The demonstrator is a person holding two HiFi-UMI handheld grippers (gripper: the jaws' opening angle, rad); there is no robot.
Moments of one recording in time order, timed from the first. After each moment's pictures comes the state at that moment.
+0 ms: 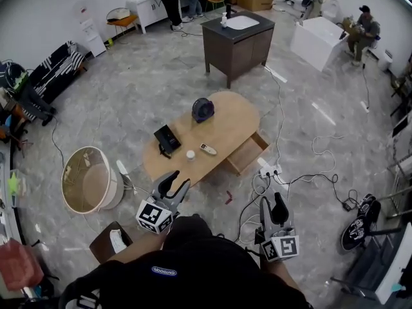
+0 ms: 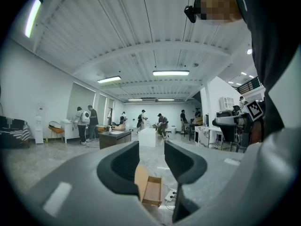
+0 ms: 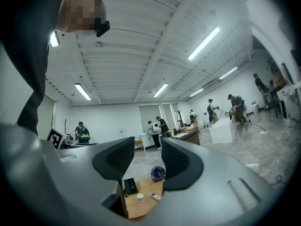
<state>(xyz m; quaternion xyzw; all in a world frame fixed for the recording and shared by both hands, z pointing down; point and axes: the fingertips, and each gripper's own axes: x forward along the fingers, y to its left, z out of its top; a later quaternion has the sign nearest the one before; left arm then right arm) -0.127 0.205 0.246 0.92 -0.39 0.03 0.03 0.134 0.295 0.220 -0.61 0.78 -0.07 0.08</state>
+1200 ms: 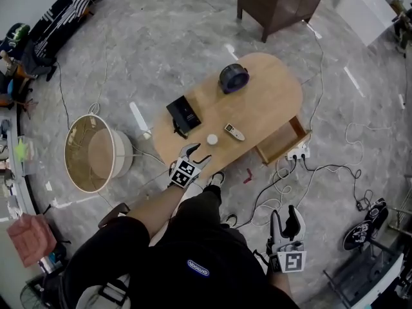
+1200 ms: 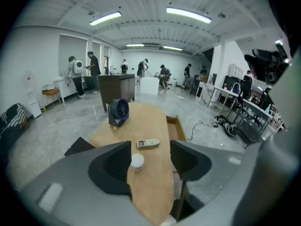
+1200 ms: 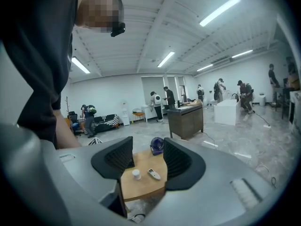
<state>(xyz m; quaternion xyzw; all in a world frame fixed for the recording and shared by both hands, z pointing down) -0.178 -0.020 0.608 0.87 -0.33 0.32 0.17 0.076 0.137 0.346 -0.58 0.80 -0.15 -0.06</state>
